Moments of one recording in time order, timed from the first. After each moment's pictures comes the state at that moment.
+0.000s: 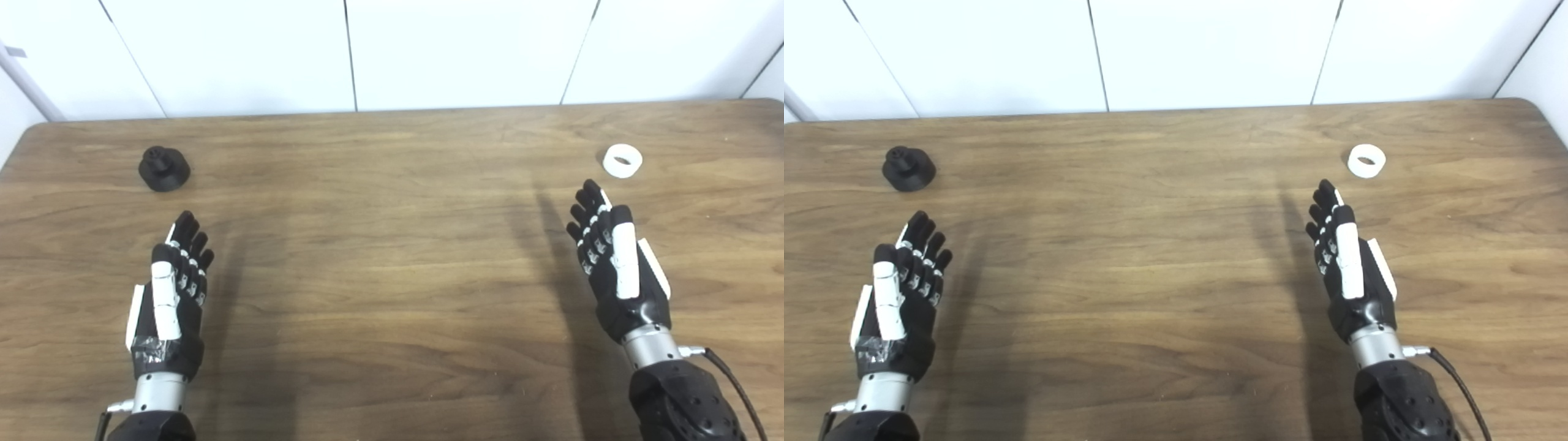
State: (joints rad) left arm 0.27 0.12 0.15 -0.38 -0.32 0.07 0.02; right arm 0.12 -0.10 -0.05 -0.41 0.16 0.29 0.05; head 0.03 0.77
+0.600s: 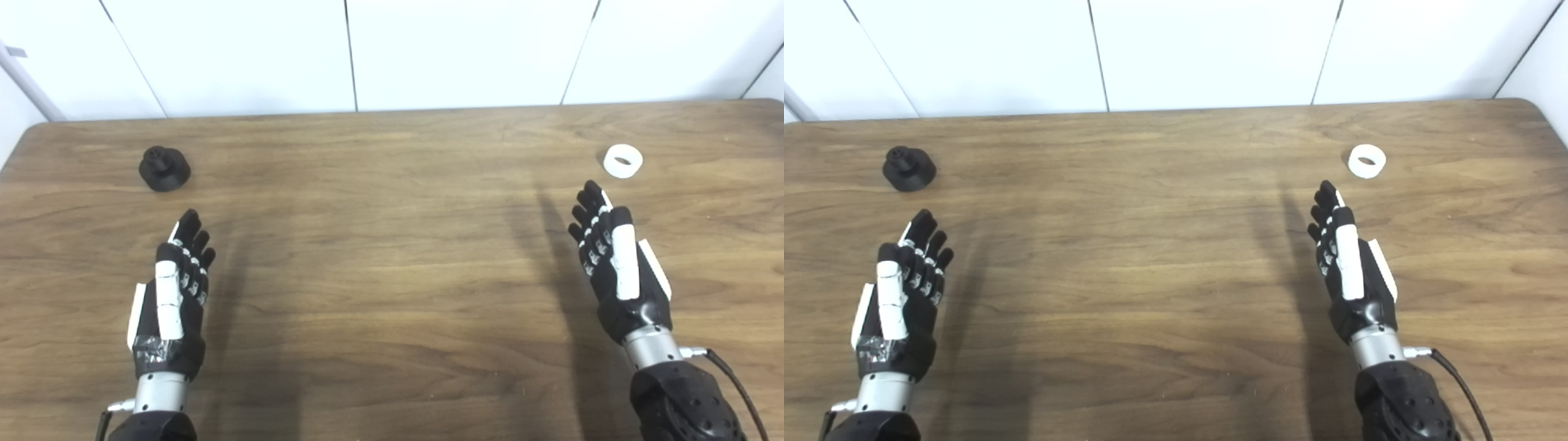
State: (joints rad) left arm 0.27 0.11 0.13 -0.39 -0.28 0.07 0.03; right arm 0.13 -0.11 -0.05 -0.41 0.15 0.29 0.05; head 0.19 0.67
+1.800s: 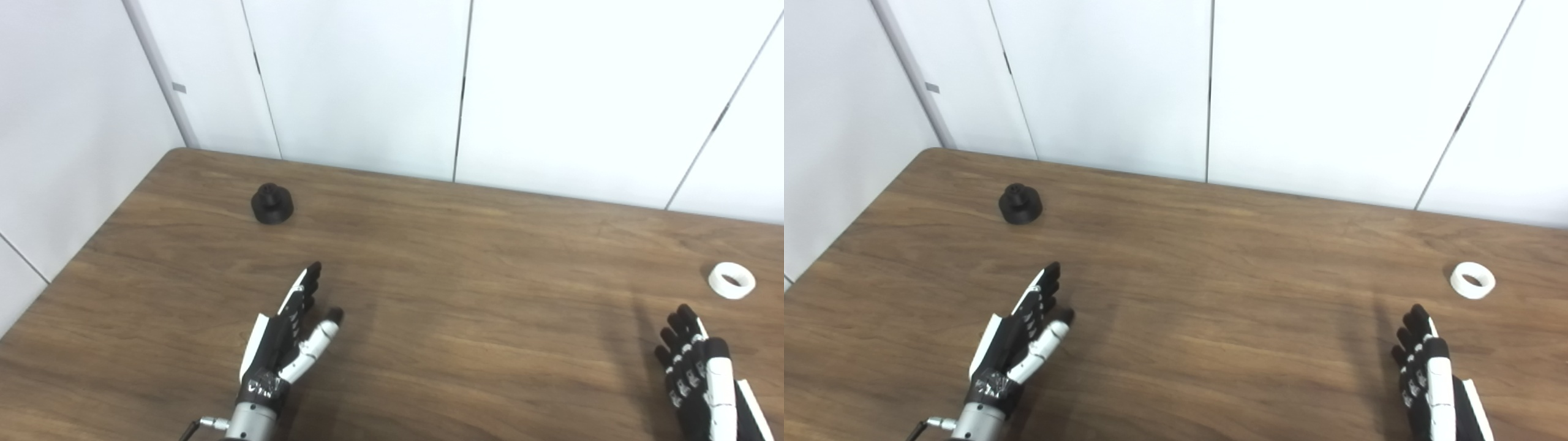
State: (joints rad) left arm 0.29 0.11 0.03 -0.29 0.04 -0.05 0.10; right arm 0.15 -0.12 -0.06 -0.34 0.16 0.23 0.11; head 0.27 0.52
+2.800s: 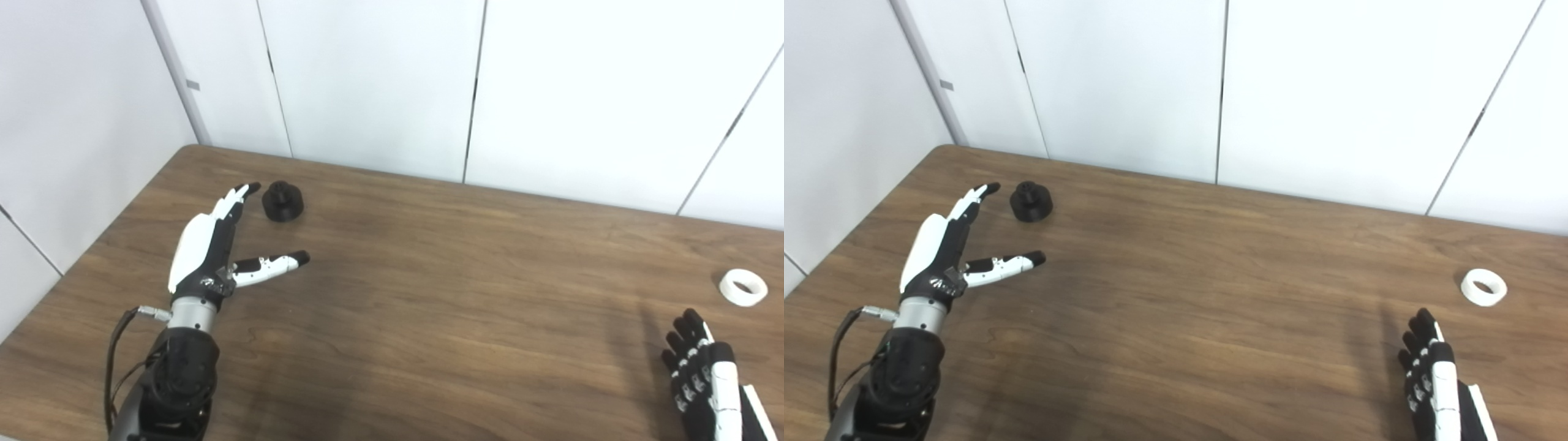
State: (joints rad) left arm 0.00 0.35 0.16 -0.32 0.47 0.35 0.02; right arm 0.15 -0.11 -0.06 -0.34 0.15 0.22 0.11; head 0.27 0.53
